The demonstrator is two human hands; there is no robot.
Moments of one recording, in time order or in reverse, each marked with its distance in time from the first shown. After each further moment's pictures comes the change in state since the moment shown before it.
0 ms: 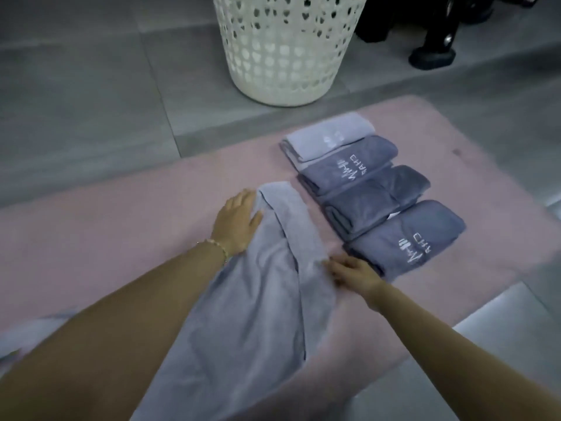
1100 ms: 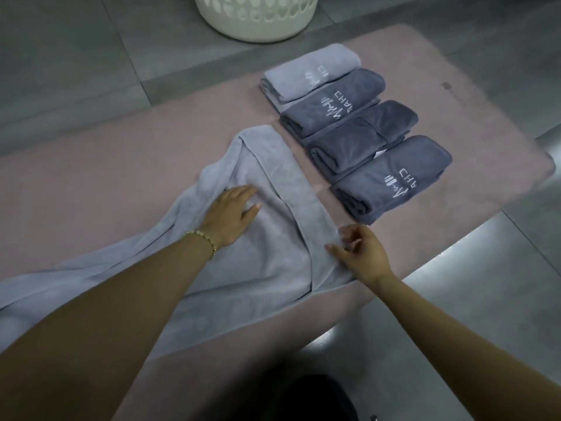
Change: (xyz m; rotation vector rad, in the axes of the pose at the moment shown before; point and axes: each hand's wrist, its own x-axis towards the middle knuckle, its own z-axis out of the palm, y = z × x) left_hand -0.062 -0.007 0.057 0.002 -0.211 0.089; right_hand -0.041 0.085 -0.021 -0.373 0.298 -0.173
